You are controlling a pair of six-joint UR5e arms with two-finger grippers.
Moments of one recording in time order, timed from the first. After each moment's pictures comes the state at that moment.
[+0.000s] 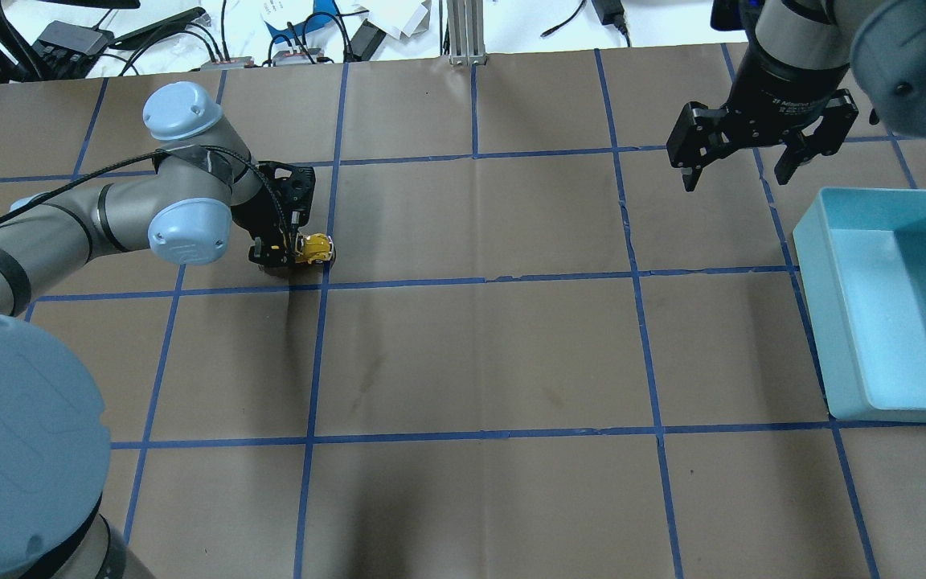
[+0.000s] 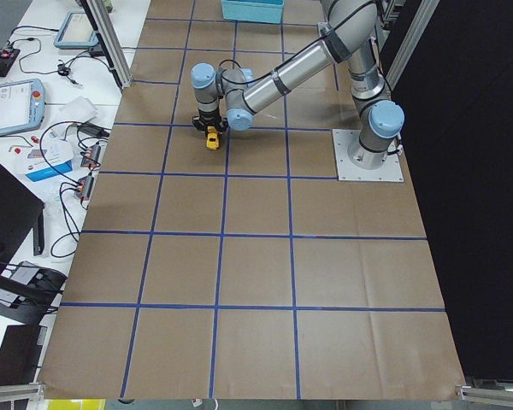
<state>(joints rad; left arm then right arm) -1.44 -2.07 -1.77 -0.88 1.52 1.74 1.53 -1.53 1.57 -1.58 -1.62 -0.04</state>
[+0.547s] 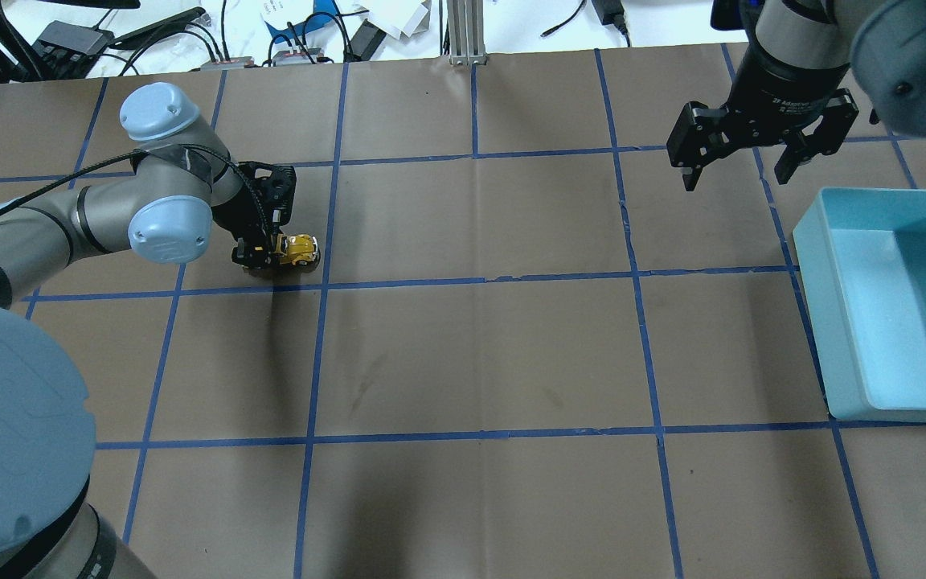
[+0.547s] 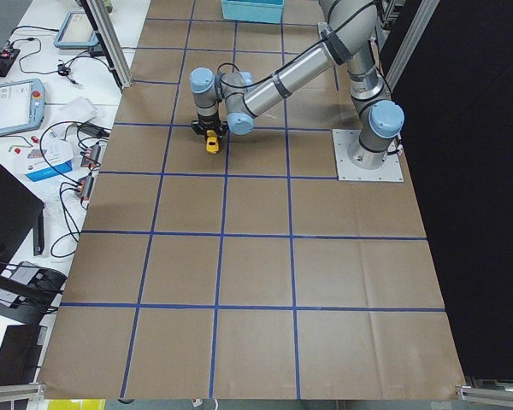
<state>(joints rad) -1.41 -2.07 -1.77 -0.89 1.51 1.74 1.53 -1.53 1.57 -1.58 -1.62 -0.04</state>
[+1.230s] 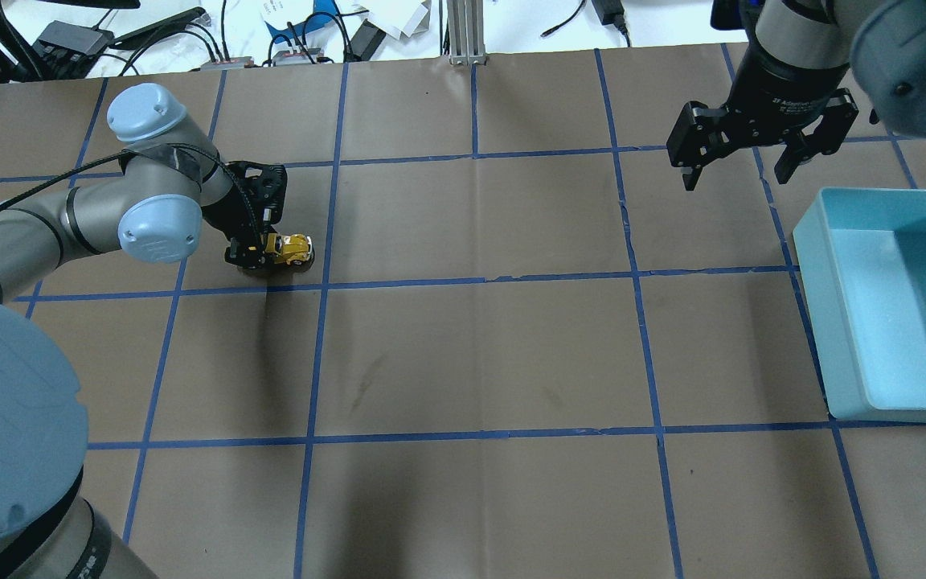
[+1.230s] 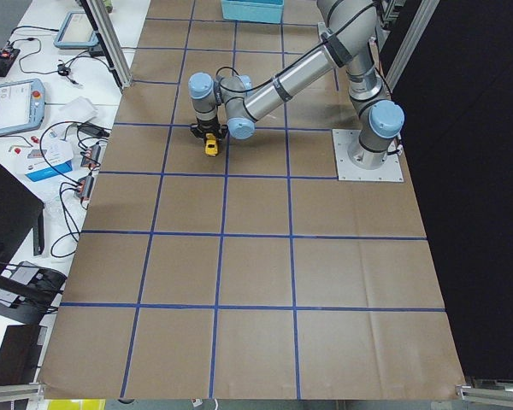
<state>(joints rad) -1.38 -2.08 -1.77 -0.89 1.48 1.79 1.53 -1.53 1.57 -1.58 -1.62 -0.04</state>
